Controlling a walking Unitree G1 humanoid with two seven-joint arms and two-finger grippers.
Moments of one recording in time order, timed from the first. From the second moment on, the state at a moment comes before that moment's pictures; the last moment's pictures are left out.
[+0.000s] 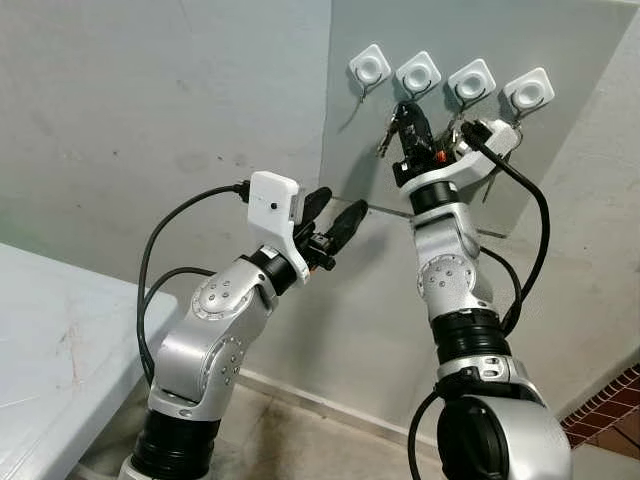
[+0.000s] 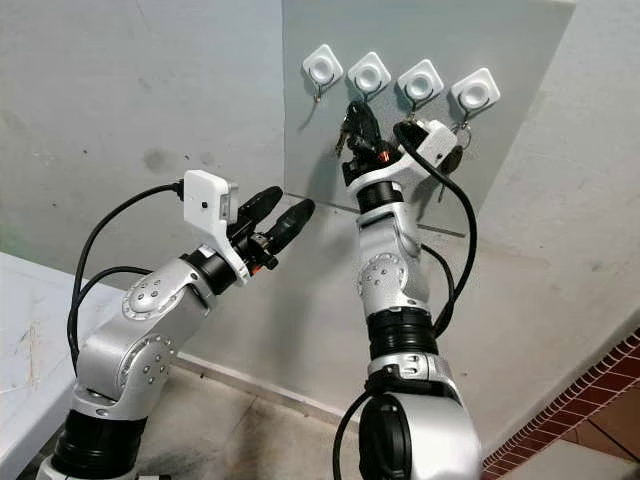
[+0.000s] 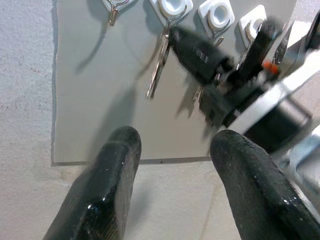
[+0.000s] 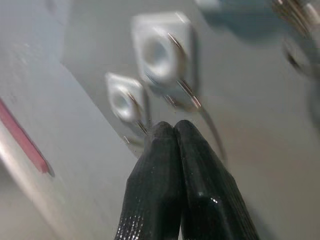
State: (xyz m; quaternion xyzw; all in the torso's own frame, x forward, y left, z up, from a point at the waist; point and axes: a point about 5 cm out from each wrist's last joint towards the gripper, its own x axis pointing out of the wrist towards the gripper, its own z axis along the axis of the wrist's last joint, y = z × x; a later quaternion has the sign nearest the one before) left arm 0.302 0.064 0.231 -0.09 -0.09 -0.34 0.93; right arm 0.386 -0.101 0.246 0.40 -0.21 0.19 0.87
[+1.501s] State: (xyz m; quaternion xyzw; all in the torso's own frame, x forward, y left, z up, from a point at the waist) left arm 0.301 0.064 0.233 -0.10 -0.09 -0.34 0.93; right arm 0.394 -0.109 0.259 0.48 -0.21 0.18 0.83
